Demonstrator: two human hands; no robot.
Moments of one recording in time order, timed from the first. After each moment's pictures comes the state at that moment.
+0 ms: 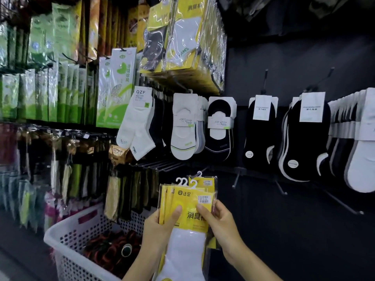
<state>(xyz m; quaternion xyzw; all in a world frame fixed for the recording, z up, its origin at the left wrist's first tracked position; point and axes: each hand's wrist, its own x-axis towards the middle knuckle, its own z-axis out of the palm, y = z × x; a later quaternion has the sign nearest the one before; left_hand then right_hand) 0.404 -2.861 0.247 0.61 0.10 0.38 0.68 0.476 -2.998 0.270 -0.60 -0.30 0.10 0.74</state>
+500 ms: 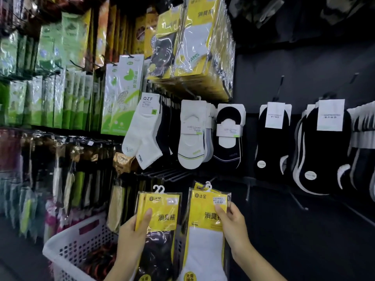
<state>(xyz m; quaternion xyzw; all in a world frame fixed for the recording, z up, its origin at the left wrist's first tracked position) 0.397 -2.782 0.240 0.66 0.17 0.45 0.57 0.520 -2.971 0.272 -0.61 -0.24 0.01 0.75</state>
